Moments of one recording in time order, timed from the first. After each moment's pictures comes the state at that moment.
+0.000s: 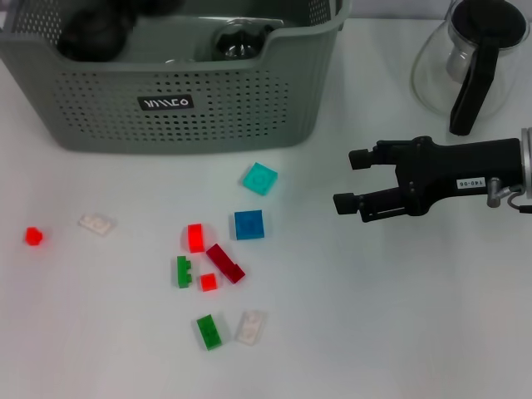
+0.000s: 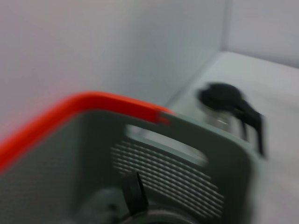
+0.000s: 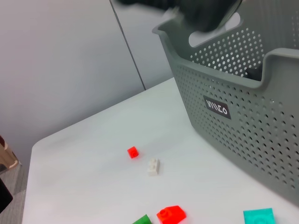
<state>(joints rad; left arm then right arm) -0.75 -2.07 0.72 1.48 2.43 1.73 -2.11 0.64 2.06 -0.93 -0.64 -2.00 -1.53 1.57</state>
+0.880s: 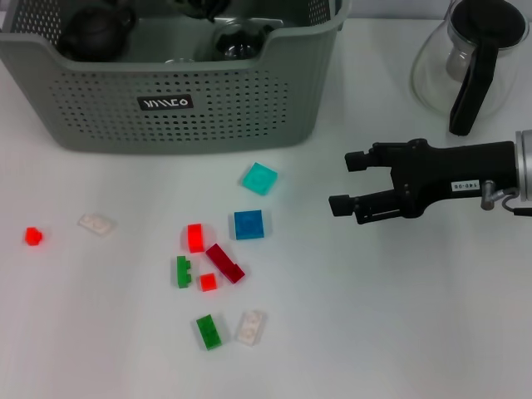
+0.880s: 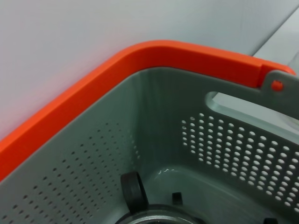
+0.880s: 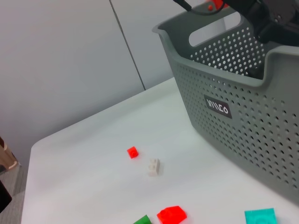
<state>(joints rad) -0.98 -2.08 0.96 0.90 2.73 1.13 -2.22 0.64 2.07 -0.93 -0.64 -2.00 -1.52 1.56</state>
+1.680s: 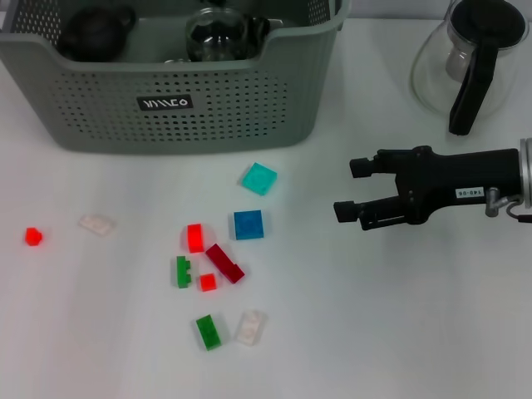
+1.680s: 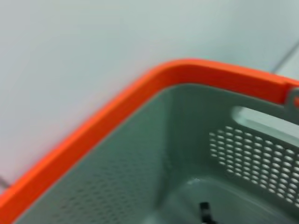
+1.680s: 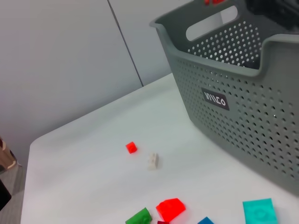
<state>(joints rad) -0.91 -2.11 1.02 1.09 2.78 1.13 -2.32 0.62 2.07 -0.93 -0.63 -2.00 -1.52 1.56</state>
